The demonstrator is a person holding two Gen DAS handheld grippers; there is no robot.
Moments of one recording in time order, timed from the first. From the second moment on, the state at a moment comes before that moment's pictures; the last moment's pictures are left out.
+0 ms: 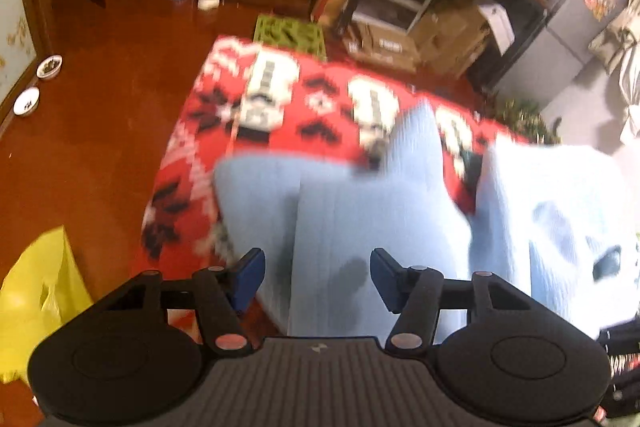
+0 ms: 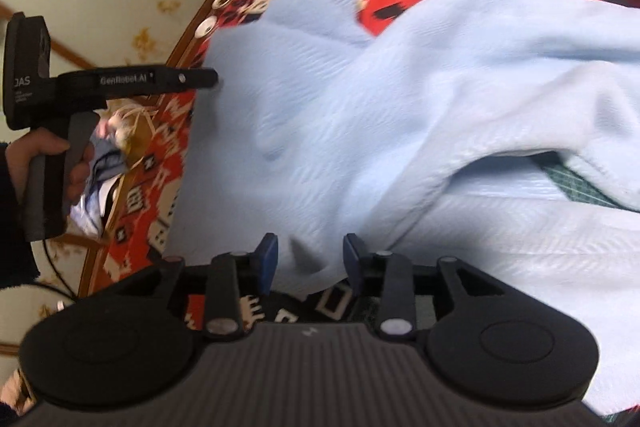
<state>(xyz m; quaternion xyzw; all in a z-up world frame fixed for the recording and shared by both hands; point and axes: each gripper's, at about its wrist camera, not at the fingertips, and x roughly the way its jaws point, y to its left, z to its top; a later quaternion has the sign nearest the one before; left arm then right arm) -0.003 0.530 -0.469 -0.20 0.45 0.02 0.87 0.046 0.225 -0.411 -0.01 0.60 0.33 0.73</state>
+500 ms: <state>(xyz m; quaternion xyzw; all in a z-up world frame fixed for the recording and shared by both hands) 0.016 0.547 -0.451 -0.24 0.43 0.02 0.87 0.051 0.216 -0.415 0.03 0.59 0.31 0.74</state>
